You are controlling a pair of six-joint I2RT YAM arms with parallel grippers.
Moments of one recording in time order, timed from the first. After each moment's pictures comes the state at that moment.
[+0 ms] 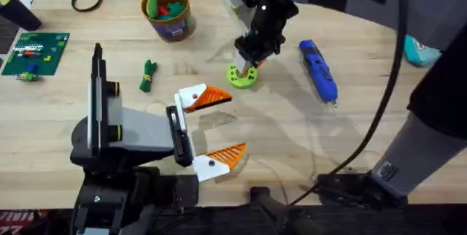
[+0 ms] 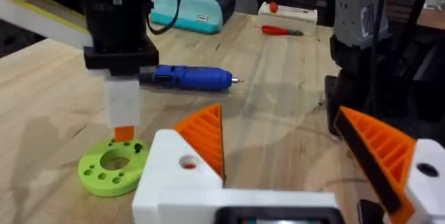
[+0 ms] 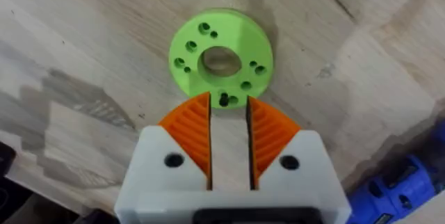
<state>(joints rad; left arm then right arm) -0.05 0.00 0.01 -0.14 1.23 0.04 0.62 2.00 1.66 -1.15 -0.11 -0.03</state>
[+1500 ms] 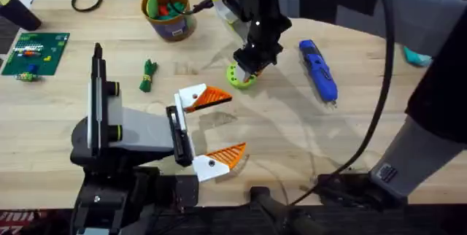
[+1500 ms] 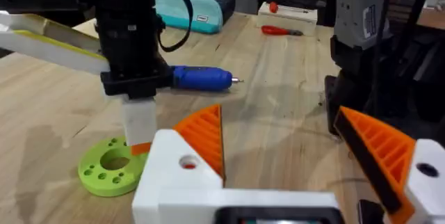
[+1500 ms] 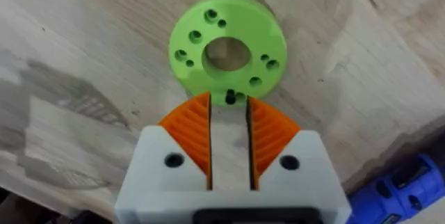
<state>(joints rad) -0.05 0.00 0.01 -0.14 1.23 0.04 0.66 2.00 1.59 -1.12 -0.06 -0.02</state>
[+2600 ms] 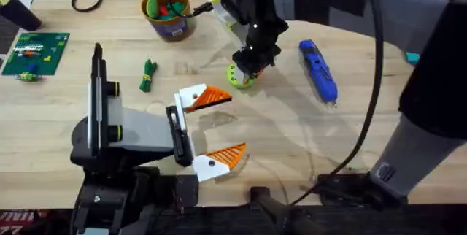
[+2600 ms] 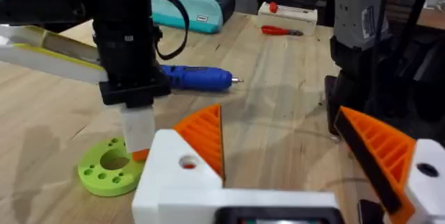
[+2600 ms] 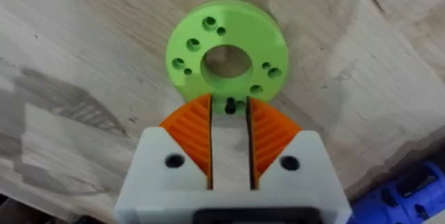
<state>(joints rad) -0.05 0.00 0.01 -0.14 1.23 0.04 0.66 2.03 1.59 -1.10 -0.07 -0.02</state>
